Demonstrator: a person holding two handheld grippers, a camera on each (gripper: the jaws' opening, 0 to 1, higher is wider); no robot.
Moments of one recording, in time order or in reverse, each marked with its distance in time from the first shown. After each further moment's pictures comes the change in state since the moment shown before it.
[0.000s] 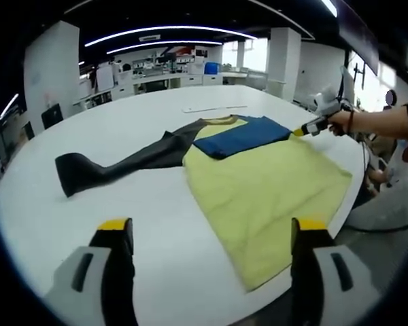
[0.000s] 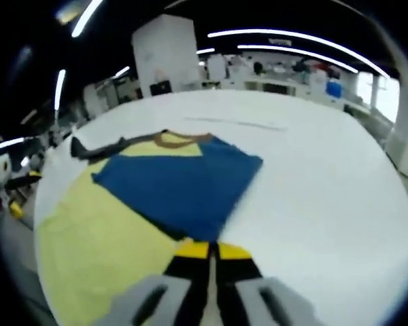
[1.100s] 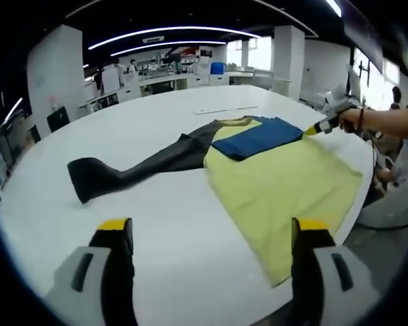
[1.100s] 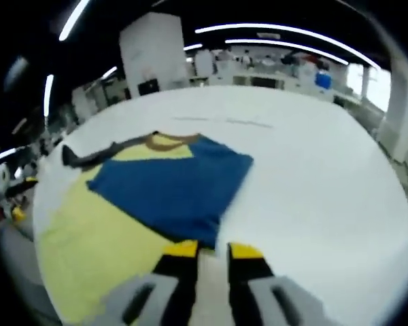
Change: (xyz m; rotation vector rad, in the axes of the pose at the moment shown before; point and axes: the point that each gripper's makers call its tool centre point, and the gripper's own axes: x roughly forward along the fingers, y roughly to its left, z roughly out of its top) left arm -0.002 0.035 0.008 0.016 0.002 0.063; right arm -0.010 -0.001 0.004 0.120 0.005 -0.021
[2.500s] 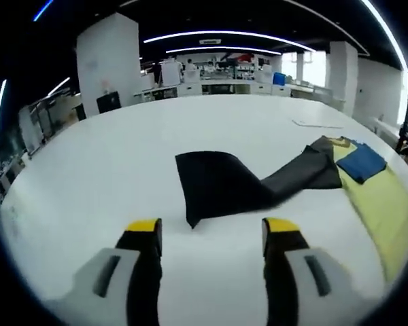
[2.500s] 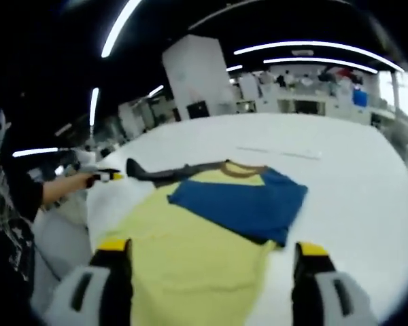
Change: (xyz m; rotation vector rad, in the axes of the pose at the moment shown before) left arm 0.048 0.243 -0.014 -0.143 -0.051 0.303; right arm -0.084 0.100 0.015 -0.081 -0.135 0.321
